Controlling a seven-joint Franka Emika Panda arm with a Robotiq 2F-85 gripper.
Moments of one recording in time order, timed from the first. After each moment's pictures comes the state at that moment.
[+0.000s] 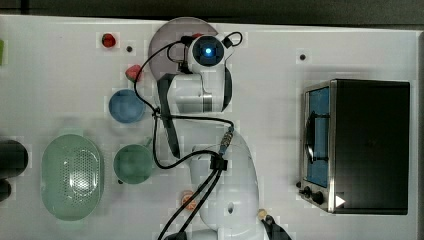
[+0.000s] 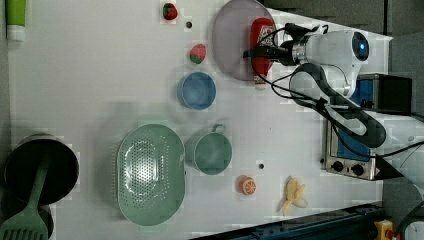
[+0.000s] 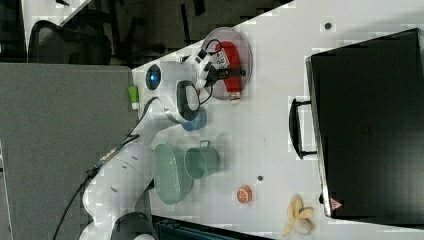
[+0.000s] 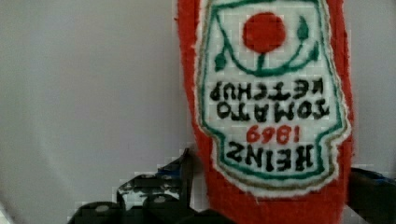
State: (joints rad) arm -0.07 0.85 0.14 -1.64 -0.08 1.01 -0.65
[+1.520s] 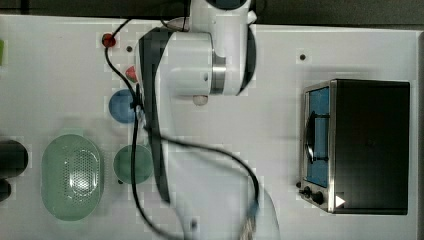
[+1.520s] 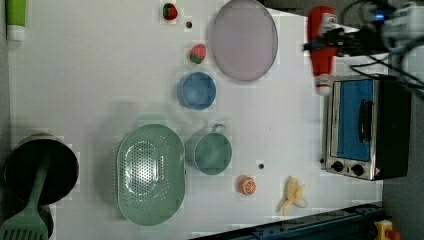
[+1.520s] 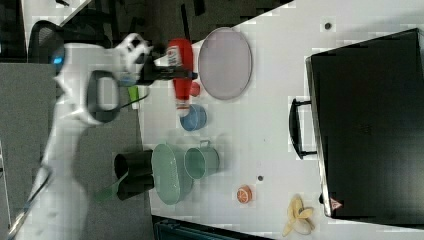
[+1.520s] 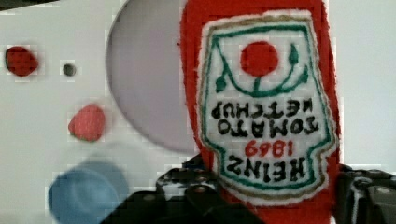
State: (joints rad) arm -0.10 0.45 0.15 -1.54 0.03 0.39 -0.62
